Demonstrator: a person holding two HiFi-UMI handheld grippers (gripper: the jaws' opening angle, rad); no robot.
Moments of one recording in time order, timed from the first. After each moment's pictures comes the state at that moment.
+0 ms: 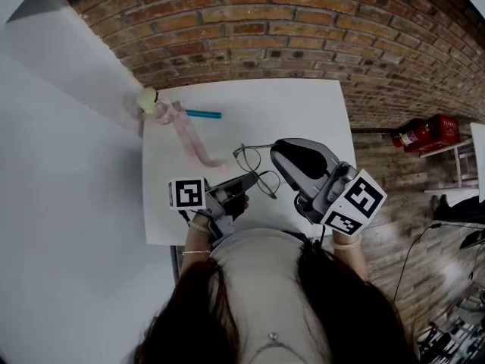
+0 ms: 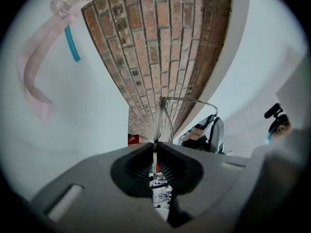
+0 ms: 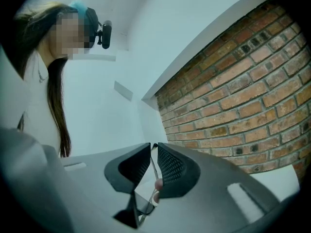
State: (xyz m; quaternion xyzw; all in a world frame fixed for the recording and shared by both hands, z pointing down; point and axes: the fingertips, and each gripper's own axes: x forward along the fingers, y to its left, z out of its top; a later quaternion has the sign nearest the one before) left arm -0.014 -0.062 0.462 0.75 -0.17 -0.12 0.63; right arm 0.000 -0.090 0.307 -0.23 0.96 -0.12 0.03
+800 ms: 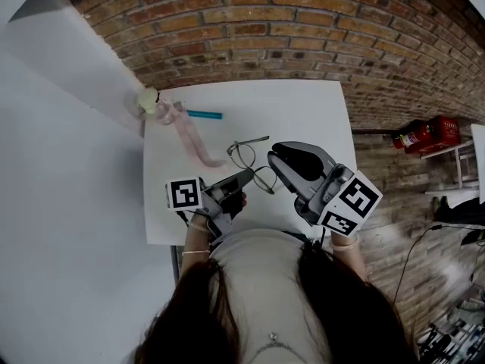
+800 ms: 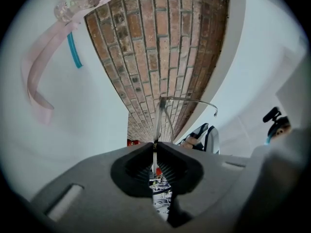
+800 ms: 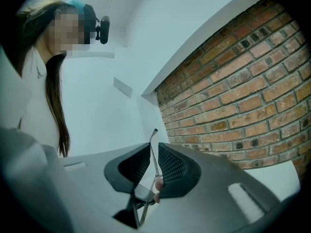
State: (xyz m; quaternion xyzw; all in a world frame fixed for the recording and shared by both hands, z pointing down) left arm -0.019 -0.068 0.444 0.73 -0.17 -0.17 0.64; right arm -0.003 -0.087 0.320 -0.23 0.96 -0.14 0.02
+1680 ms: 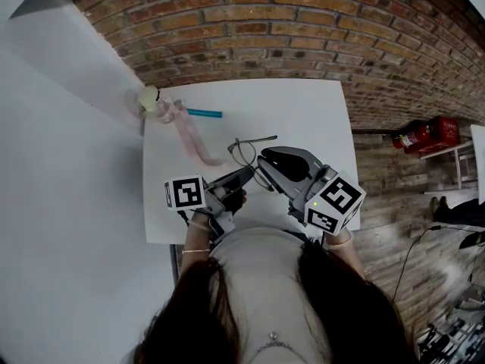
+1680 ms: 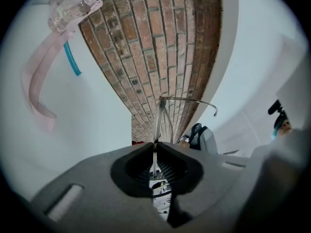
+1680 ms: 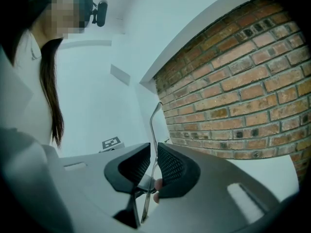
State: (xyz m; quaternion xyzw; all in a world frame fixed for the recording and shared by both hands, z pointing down) left arm -0.025 -0.072 0.457 0.76 -0.22 -0.12 0.60; right arm -0.020 -0.084 0.358 -0.23 0.96 -0.15 -0.04
